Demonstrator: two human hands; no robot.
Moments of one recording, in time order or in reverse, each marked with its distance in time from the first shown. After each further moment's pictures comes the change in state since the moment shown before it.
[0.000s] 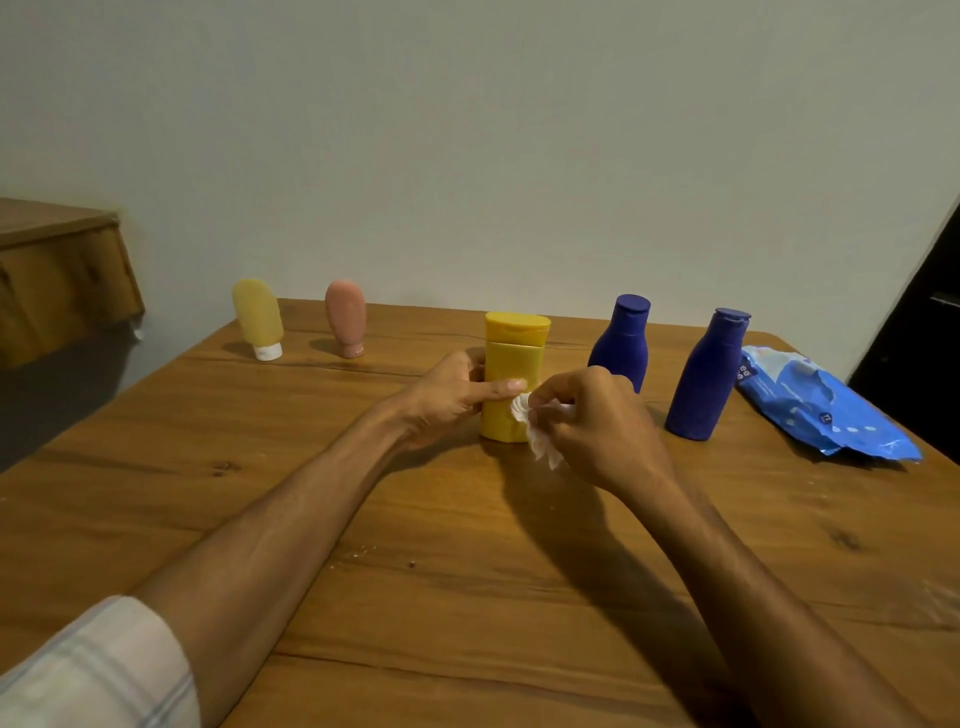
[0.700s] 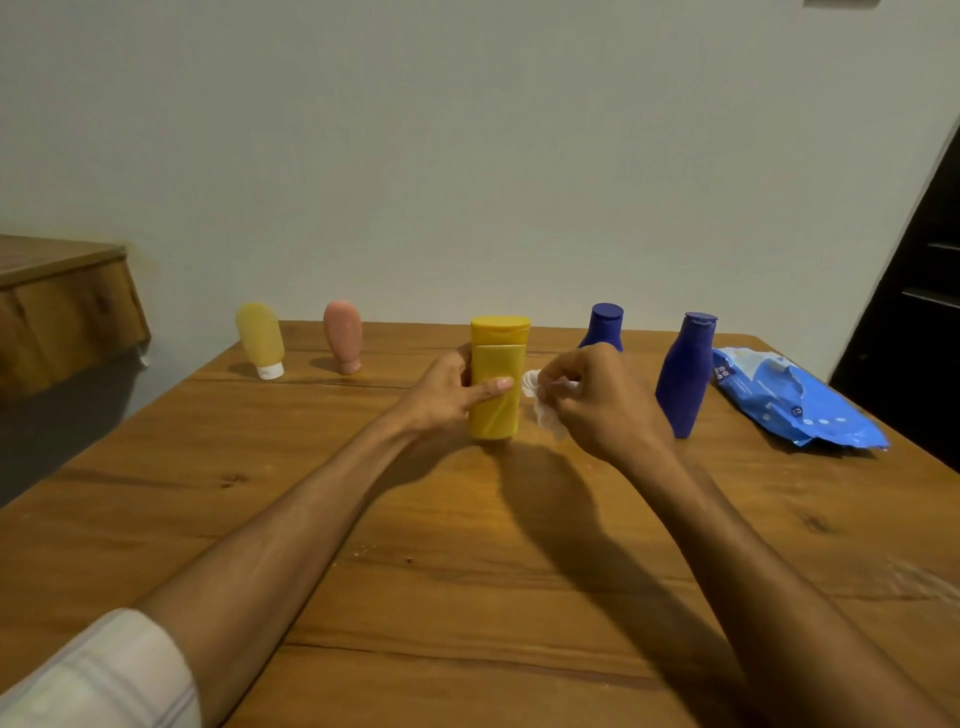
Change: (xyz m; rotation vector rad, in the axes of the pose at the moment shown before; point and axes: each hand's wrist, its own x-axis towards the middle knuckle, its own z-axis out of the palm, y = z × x) left_hand -0.007 0.016 0.013 0.226 0.121 0.128; right_hand -0.004 -0.009 -0.028 -0.019 0.133 0.000
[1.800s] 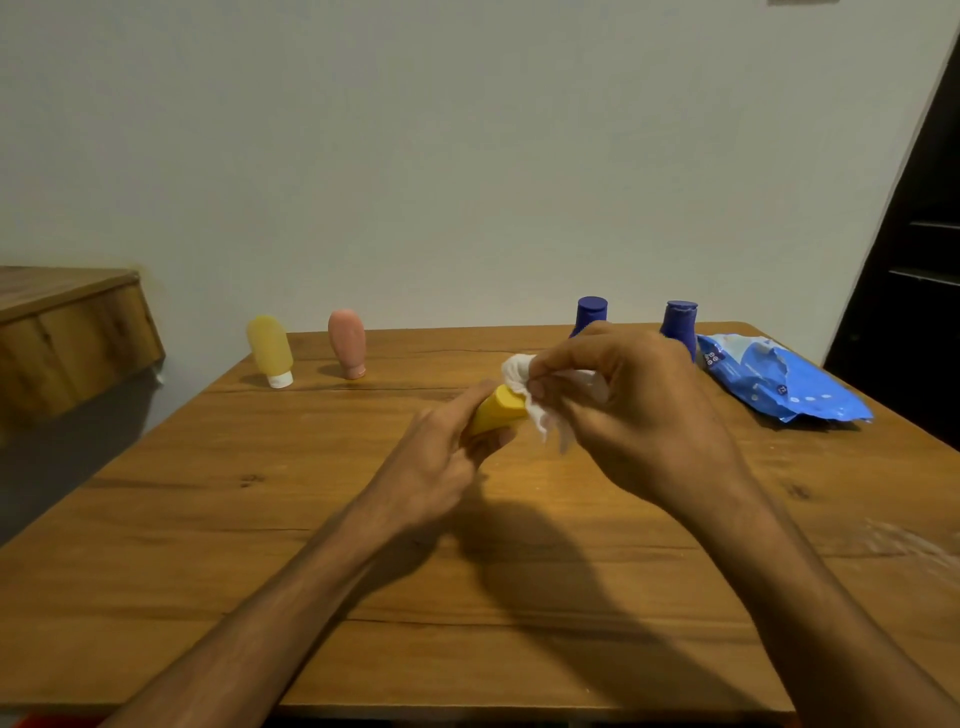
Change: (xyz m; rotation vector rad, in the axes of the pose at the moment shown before) left_hand -0.093 0.027 0.021 0.360 0.033 0.259; right_hand -0.070 -0.052 -0.062 0.137 0.085 -0.139
